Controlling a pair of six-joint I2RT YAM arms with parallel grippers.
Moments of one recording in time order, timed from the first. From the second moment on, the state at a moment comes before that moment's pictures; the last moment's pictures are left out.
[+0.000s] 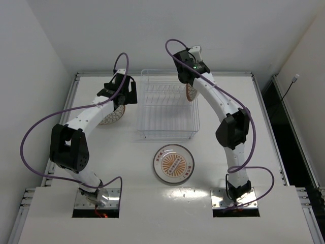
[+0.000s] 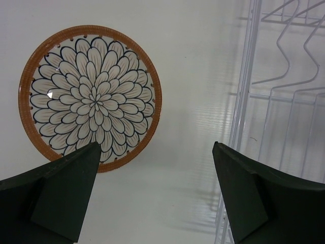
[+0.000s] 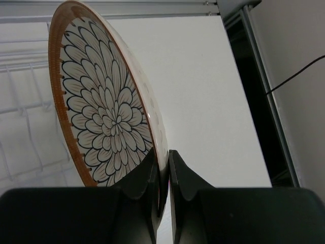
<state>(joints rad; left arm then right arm) -0.31 1.65 1.36 -0.46 -0.39 -0.29 0.48 2.17 2.21 -0.93 0.91 0.27</state>
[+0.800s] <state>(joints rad) -0.31 1.65 1.36 -0.46 -0.39 -0.29 0.65 2.31 2.20 -0.75 1.11 0.15</state>
